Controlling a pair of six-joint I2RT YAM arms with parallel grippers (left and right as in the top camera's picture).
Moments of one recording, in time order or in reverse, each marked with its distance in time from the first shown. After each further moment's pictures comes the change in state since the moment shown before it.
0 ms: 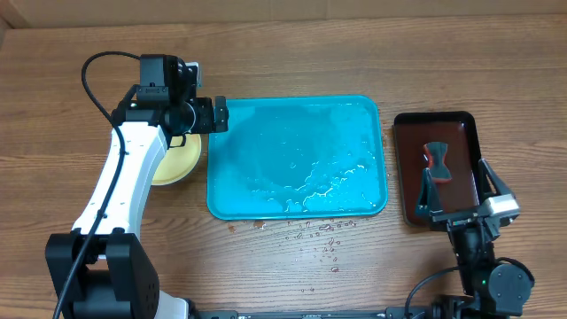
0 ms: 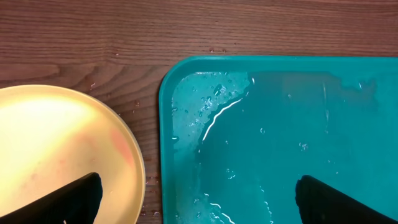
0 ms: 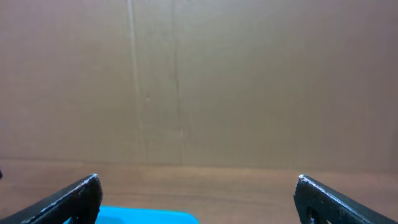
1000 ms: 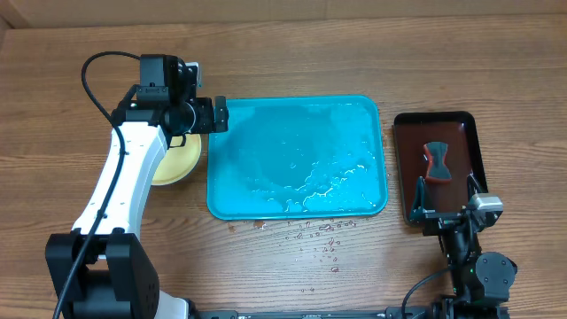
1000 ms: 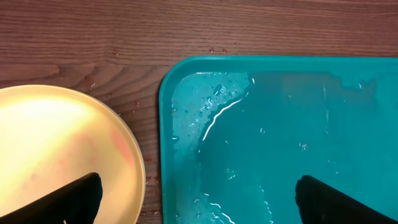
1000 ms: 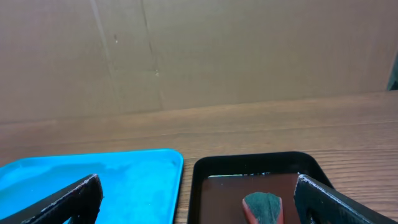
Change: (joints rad) left arm 0.000 0.000 0.000 0.000 0.000 0.000; right arm 0.000 -0.076 -0.081 -0.220 0.075 0.008
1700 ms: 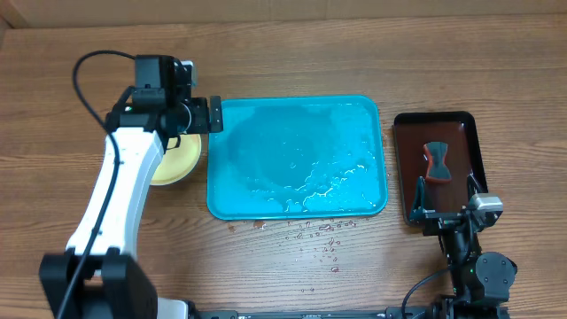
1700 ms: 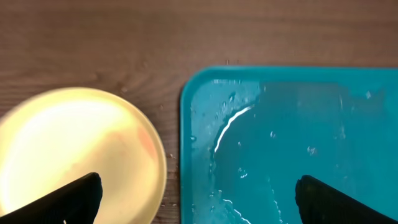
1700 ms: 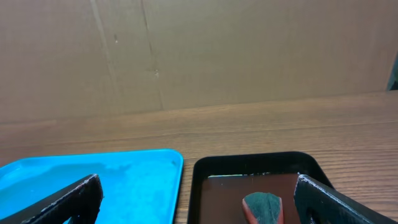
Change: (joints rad) left arm 0.000 -0.081 0.000 -0.024 -0.077 0.000; right arm 0.000 0.000 0.000 0.000 0.000 0.000
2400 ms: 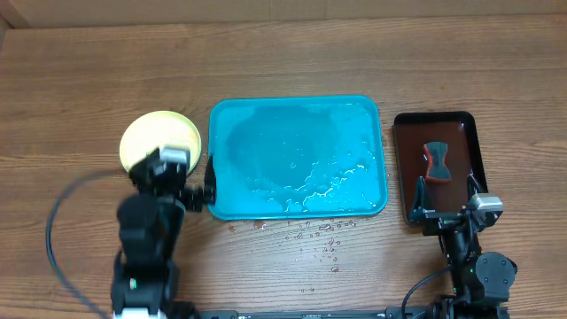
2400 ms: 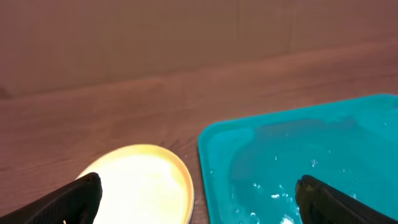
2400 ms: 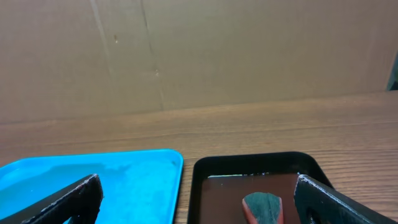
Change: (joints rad) left arm 0.000 -0.983 -0.949 0.679 -0.025 0.210; right arm 0.000 0.000 0.000 0.001 0.000 0.000
